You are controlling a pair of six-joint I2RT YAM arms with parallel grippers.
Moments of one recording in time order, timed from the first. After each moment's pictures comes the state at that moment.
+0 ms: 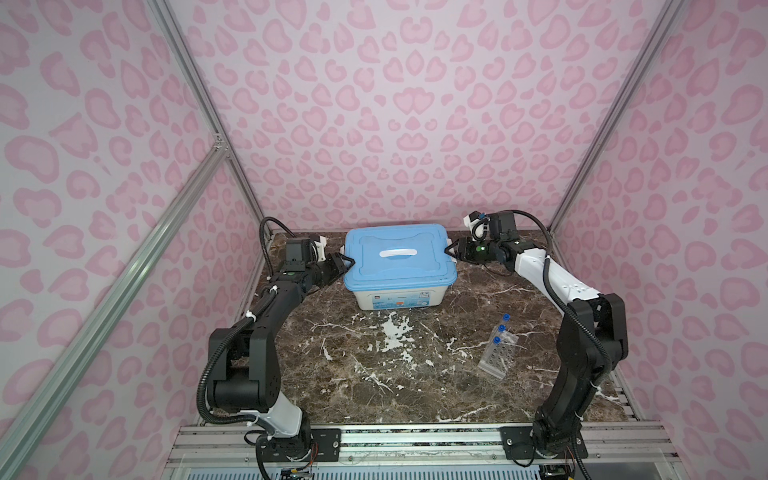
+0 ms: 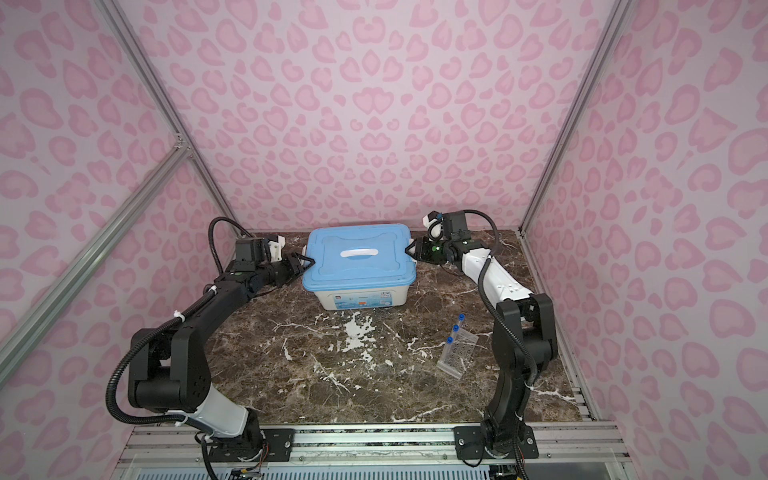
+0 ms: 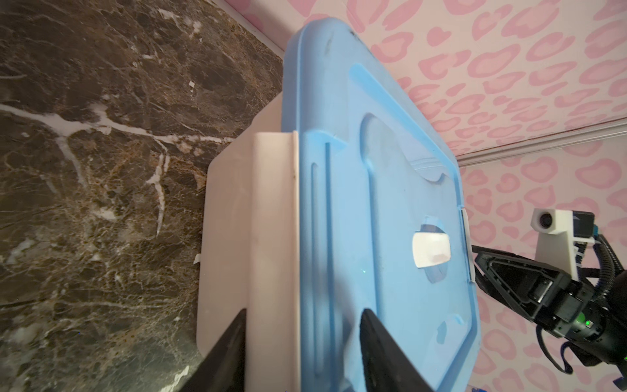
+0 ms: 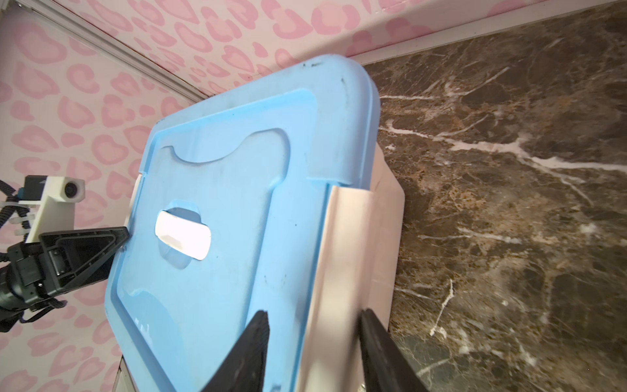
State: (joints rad) left arm -0.04 1.60 1.13 -0.21 0.57 -0.62; right arm 0.23 1.85 1.54 -0.45 -0.52 0.38
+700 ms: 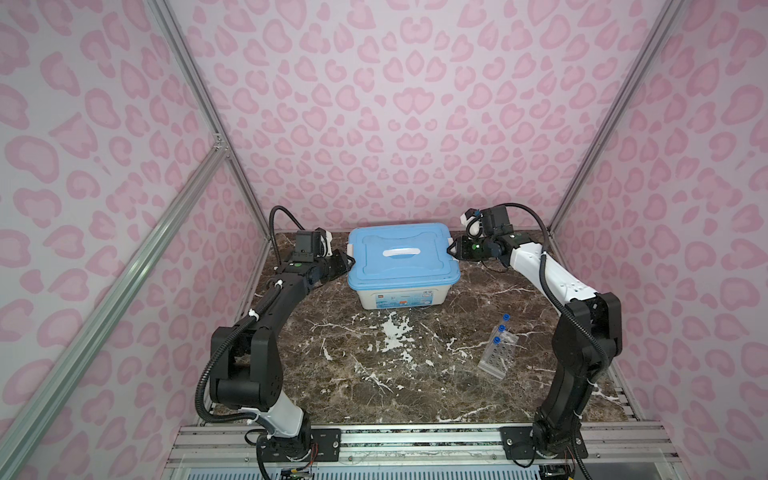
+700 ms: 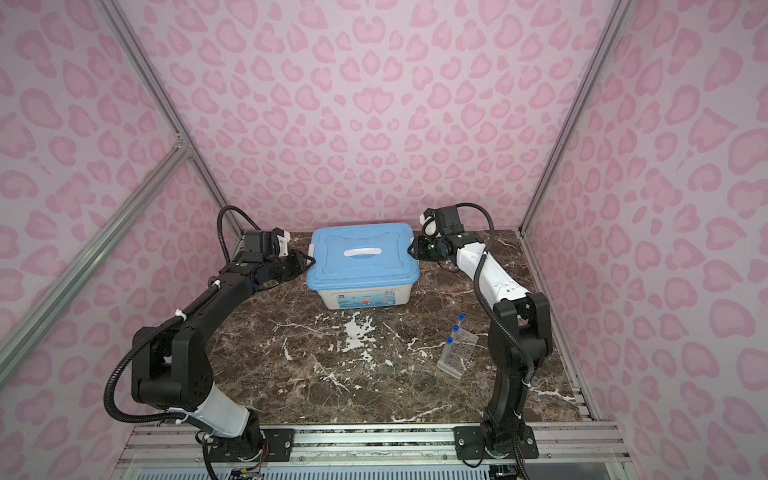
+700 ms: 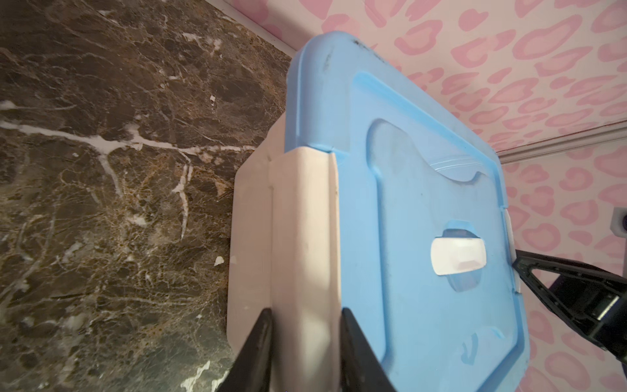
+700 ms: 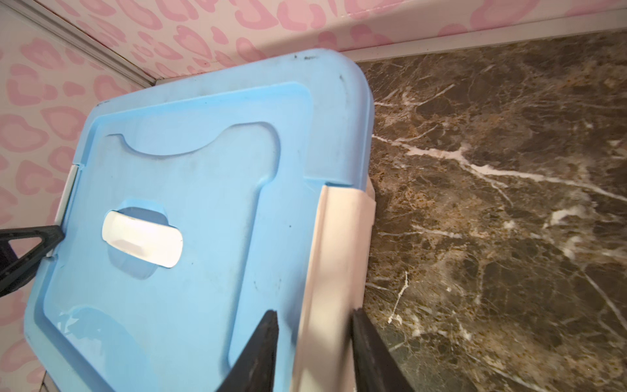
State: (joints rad) left arm -0.12 1.62 1.24 -0.35 0.40 -0.55; right arm 0.28 1.88 1.66 -0.60 -0.34 0.30
